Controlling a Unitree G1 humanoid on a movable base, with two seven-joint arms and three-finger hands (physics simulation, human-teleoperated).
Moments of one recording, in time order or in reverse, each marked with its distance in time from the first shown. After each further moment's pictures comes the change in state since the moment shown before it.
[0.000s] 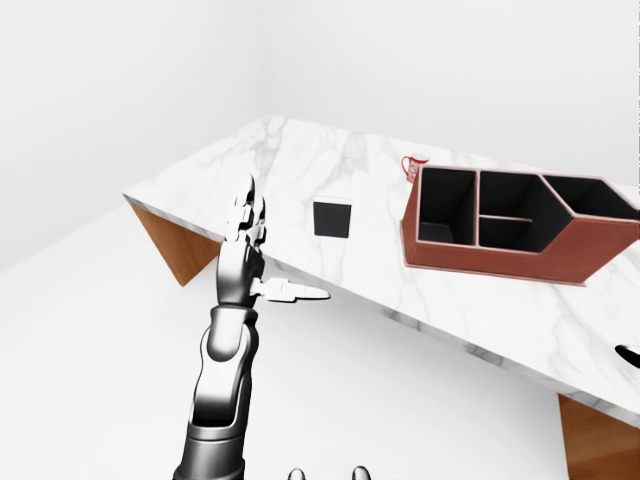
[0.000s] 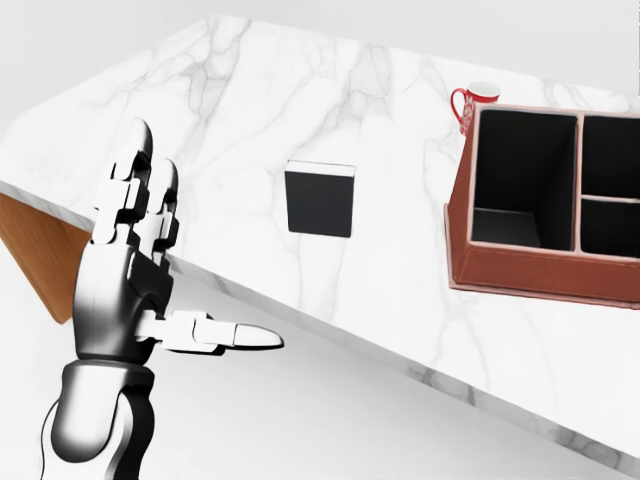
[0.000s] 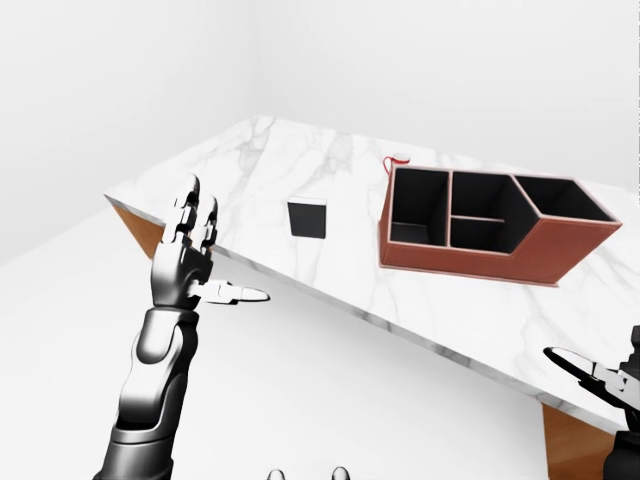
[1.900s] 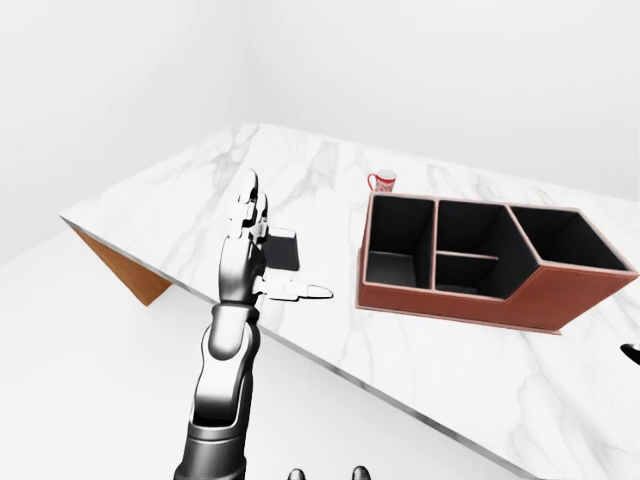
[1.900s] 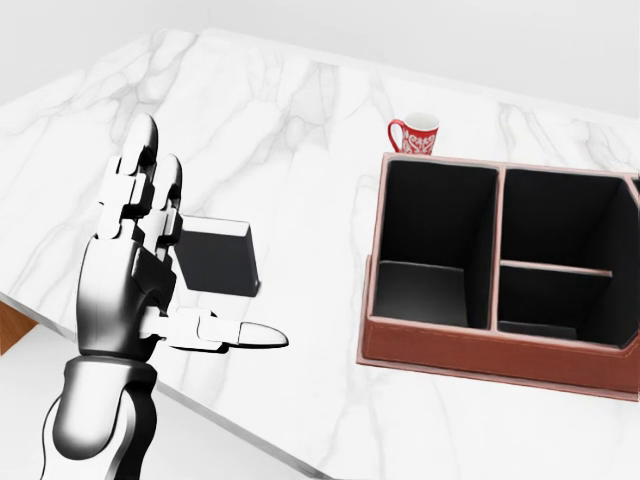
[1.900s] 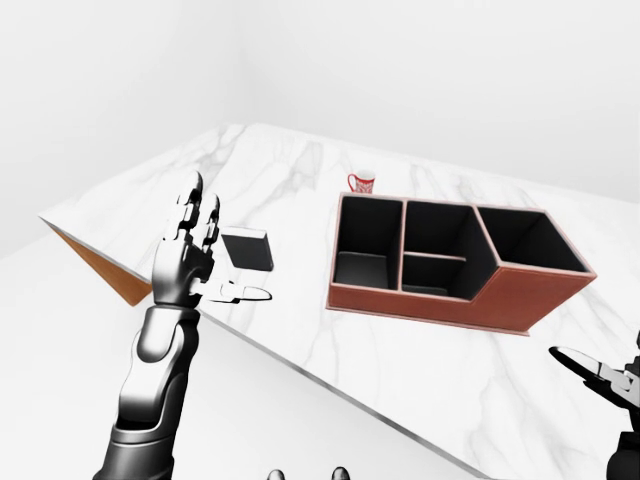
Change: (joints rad) left arm -0.009 -0.004 -0.010 -0.025 0.021 0.033 -0.002; right arm -0.003 -0.010 -0.008 0.016 0.007 0.000 -0.017
